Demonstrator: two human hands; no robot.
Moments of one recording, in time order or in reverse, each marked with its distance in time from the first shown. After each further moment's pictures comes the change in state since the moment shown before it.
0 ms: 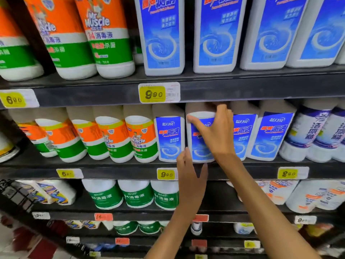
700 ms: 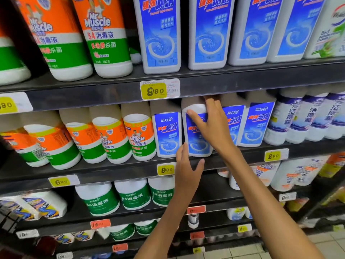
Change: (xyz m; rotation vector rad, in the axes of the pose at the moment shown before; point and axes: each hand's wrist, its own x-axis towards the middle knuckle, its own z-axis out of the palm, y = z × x) left_hand 0.003 -0.016 -0.020 -0.143 -0.148 0.089; right_hand -0.008 -0.006 -0.007 -0.150 -0.042 -0.113
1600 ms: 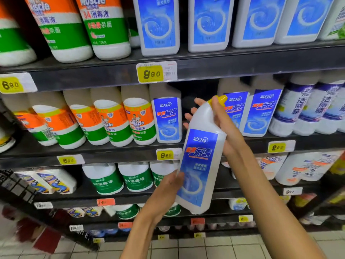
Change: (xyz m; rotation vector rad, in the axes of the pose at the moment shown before) left_hand -0.069 -0.015 -0.052 -0.498 -0.406 -0.306; right_hand -0.035 0.005 -0.024 1.505 -0.479 0.681
